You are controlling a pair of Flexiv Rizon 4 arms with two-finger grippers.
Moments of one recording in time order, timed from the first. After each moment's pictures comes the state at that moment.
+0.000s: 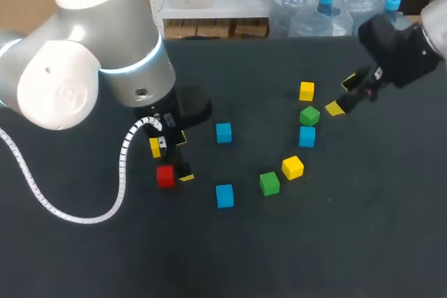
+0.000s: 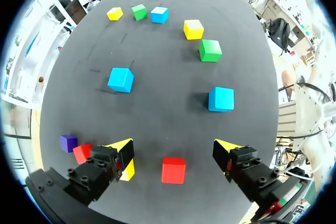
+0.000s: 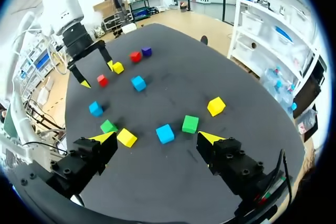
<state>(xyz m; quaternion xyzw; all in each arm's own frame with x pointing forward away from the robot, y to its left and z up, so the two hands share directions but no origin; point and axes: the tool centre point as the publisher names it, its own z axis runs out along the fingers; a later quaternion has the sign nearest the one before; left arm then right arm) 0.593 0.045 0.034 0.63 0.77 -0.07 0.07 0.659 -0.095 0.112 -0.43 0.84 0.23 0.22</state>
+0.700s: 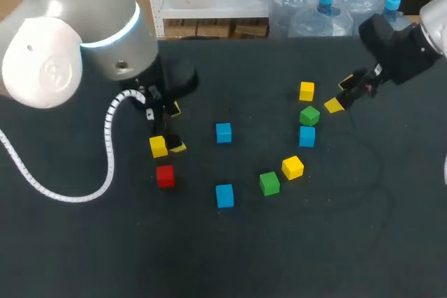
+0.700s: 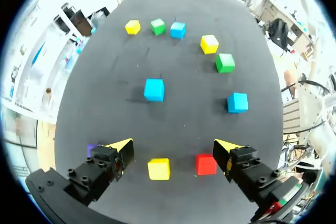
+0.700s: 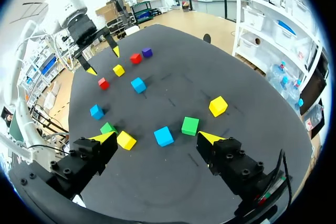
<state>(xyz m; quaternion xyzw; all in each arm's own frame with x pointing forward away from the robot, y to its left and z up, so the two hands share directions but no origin) 0.643 0.056 0.064 0.65 0.75 -0.08 0.13 0.670 -0.095 0.106 -0.43 0.84 0.26 0.21</state>
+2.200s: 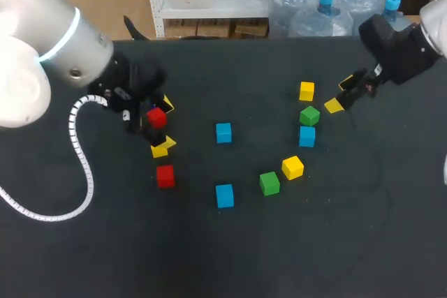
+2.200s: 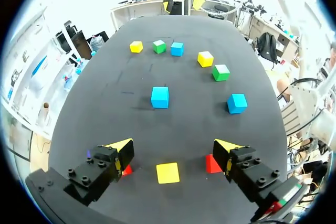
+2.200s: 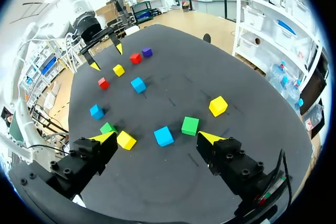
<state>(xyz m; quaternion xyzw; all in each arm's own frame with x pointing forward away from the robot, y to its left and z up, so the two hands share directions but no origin) 0.655 0.073 0.056 0.64 0.72 -0.17 0.21 0.670 -0.096 0.106 -0.43 0.84 0.26 0.21</state>
